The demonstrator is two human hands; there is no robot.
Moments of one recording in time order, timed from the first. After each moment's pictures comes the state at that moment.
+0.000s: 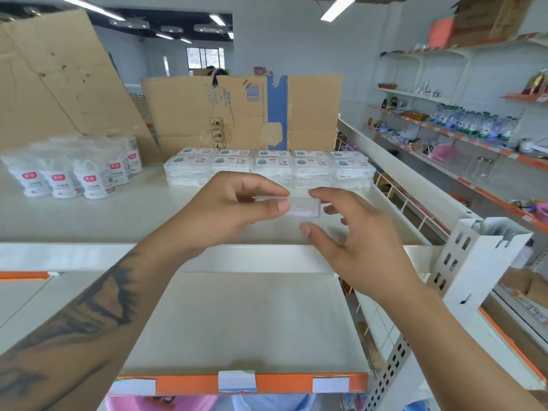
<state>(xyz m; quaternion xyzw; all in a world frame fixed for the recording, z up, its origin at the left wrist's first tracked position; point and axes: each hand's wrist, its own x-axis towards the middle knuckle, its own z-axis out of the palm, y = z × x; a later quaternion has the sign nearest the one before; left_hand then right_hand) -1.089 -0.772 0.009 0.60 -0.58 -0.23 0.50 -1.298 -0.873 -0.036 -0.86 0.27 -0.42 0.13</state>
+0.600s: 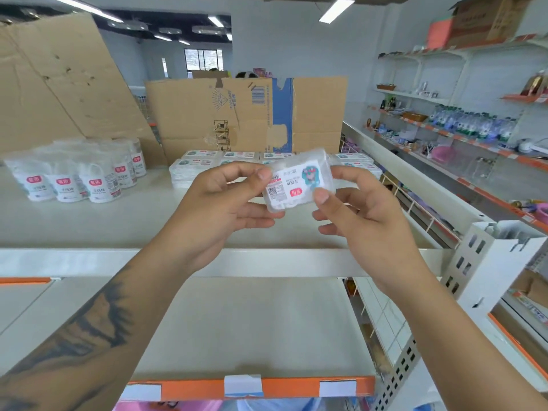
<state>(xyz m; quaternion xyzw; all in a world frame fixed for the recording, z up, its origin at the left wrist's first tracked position) -1.098 -0.754 0.019 0.52 -0.43 -0.34 0.65 -1.279 -0.851 0.000 -0.69 0.23 -0.47 0.50</state>
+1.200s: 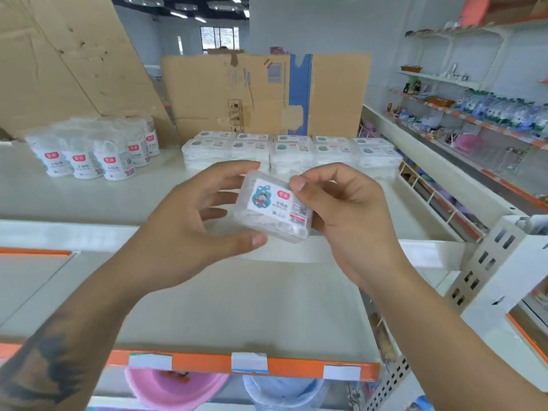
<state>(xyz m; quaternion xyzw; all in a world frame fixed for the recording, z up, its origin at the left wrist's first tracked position) -1.079 -0.702 -0.003 0.62 -0.57 -0.15 0.51 -1.245 -0.835 -0.003 -0.62 0.19 -0.45 0.61</state>
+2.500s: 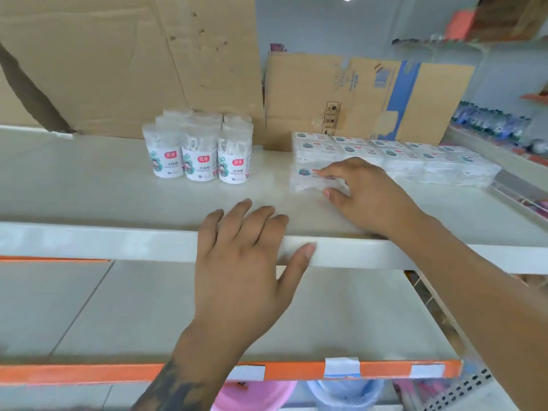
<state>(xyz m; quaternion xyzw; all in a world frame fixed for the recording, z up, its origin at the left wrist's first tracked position) -0.934 -0.627 -0.087 0.71 -0.55 0.29 0.33 -1.063 -0.826 -0.012 -0.91 0.35 -0.21 0.04</state>
